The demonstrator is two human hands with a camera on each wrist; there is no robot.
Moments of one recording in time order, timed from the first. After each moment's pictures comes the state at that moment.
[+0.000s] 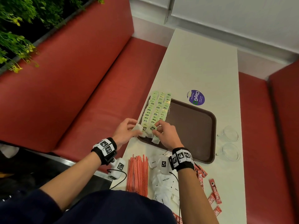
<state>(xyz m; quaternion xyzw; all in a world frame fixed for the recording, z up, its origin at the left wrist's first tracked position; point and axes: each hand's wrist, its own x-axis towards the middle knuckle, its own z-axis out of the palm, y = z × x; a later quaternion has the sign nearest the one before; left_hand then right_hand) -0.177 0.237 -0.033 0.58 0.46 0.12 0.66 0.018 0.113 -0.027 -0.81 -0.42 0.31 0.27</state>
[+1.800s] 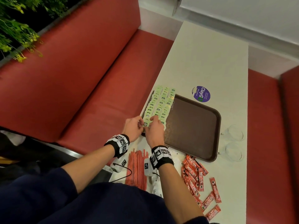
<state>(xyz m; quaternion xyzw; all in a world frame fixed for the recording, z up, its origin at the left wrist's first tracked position) -0.153 0.228 -0.063 0.81 0.43 0.08 0.39 -0.049 0.141 -0.053 -0.85 -0.36 0.25 0.29</state>
